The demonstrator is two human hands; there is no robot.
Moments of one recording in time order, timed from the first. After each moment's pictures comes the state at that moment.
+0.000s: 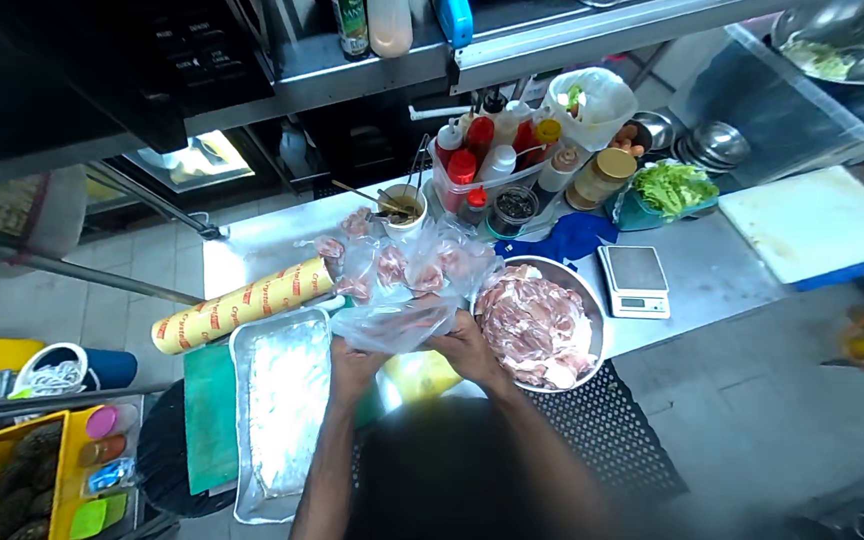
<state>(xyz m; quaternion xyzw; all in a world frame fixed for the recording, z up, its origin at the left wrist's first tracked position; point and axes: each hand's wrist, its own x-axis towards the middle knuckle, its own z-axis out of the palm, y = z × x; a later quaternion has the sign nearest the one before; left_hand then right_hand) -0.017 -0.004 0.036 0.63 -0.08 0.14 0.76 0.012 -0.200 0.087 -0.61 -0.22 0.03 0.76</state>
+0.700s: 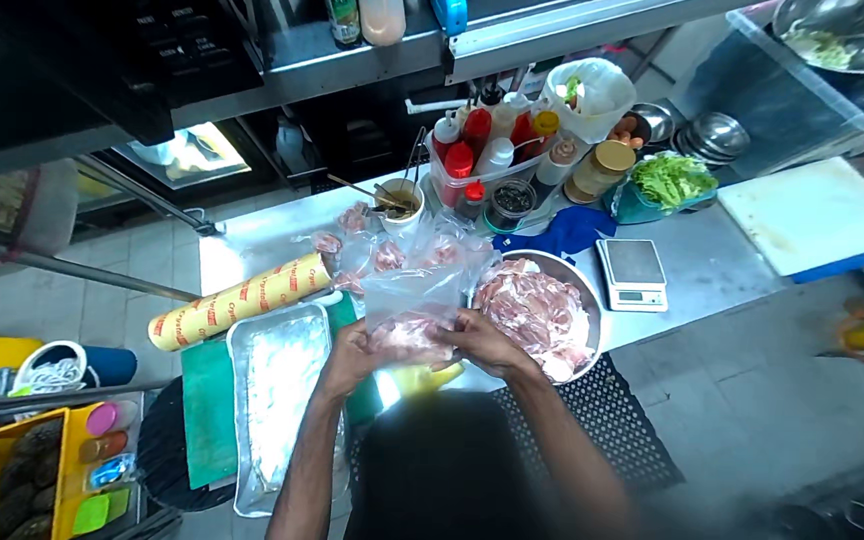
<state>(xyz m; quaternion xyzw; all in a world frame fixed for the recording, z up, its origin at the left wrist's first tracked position) -0.012 0.011 0.041 0.61 -0.11 -0.09 0.78 0.011 -0.245 0.071 -0.50 -0.02 0.36 0.79</state>
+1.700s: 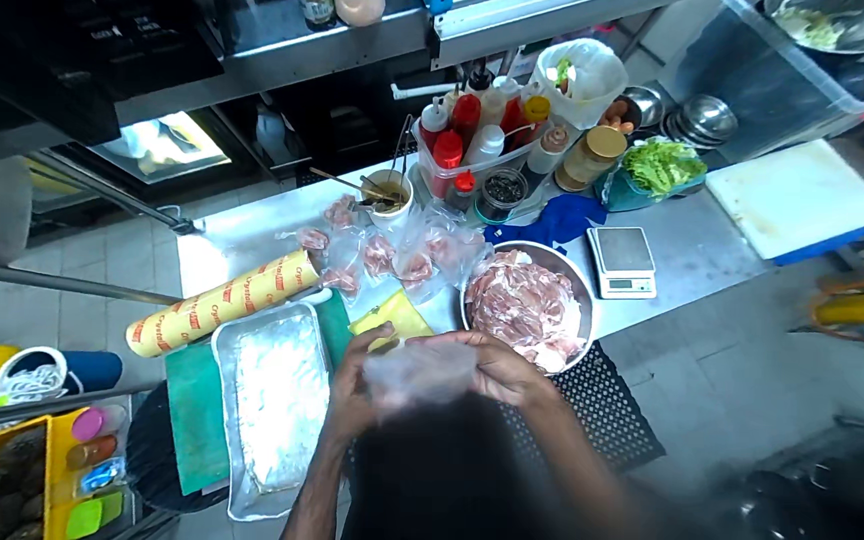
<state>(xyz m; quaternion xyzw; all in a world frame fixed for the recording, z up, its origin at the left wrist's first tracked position) -0.046 -0.008 0.030 0.62 -0.23 0.07 0.75 -0.019 -0.266 0.079 -0.32 0.04 0.41 0.85</state>
